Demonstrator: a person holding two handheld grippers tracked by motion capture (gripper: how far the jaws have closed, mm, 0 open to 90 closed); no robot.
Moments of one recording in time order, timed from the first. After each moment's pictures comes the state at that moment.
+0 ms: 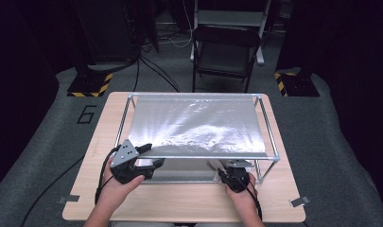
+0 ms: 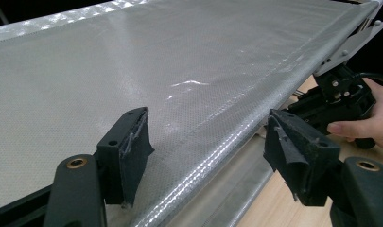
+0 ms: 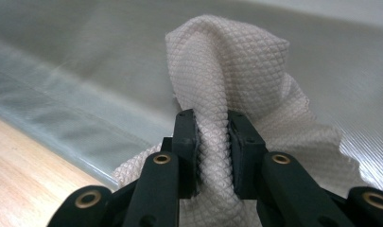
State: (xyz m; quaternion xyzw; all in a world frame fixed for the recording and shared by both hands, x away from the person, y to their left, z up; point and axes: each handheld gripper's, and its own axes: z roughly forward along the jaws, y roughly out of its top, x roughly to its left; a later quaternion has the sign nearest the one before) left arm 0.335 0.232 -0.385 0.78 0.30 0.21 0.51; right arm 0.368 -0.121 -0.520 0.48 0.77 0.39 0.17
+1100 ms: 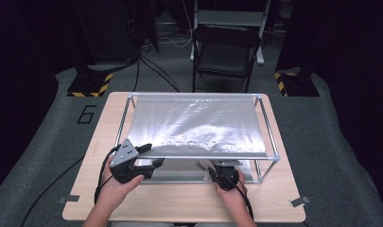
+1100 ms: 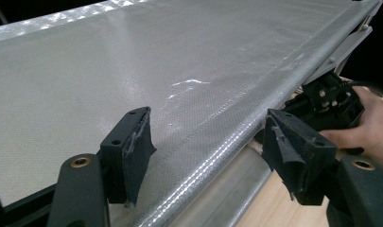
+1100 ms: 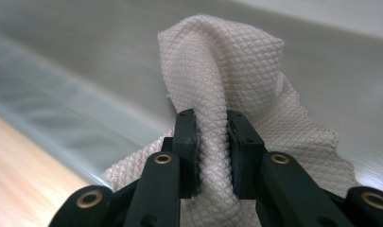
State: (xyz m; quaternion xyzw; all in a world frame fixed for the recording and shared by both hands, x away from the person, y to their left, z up) left arm 0.335 0.234 -0.385 0.78 0.29 0.21 0.51; right arm 0.372 -0.098 -0.521 0.46 0.78 0.39 0.18
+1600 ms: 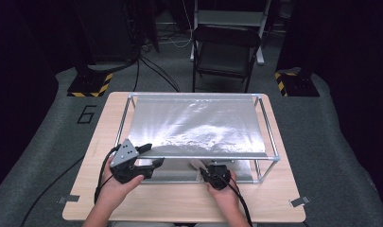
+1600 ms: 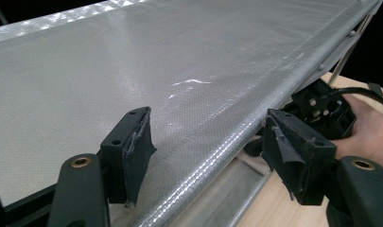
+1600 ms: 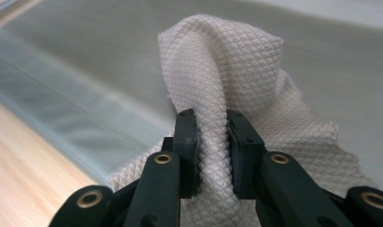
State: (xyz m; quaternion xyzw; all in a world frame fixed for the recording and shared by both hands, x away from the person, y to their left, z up) left arm 0.335 0.233 -0.384 0.78 0.29 0.21 0.51; right arm 0.378 -0.073 -0.525 0.46 0.78 0.39 0.17
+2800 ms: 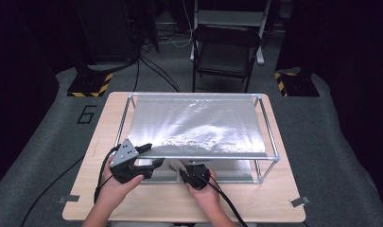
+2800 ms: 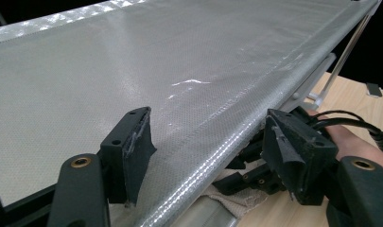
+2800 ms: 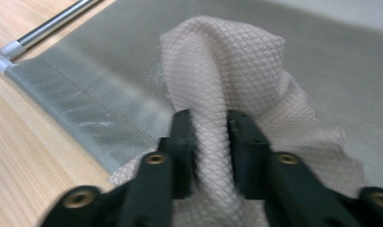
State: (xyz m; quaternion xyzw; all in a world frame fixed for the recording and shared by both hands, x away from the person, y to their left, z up) left arm 0.335 0.234 -0.385 0.78 0.29 0.21 0.51; right arm 0.378 -0.003 -0.526 0.41 0.78 0.45 0.12
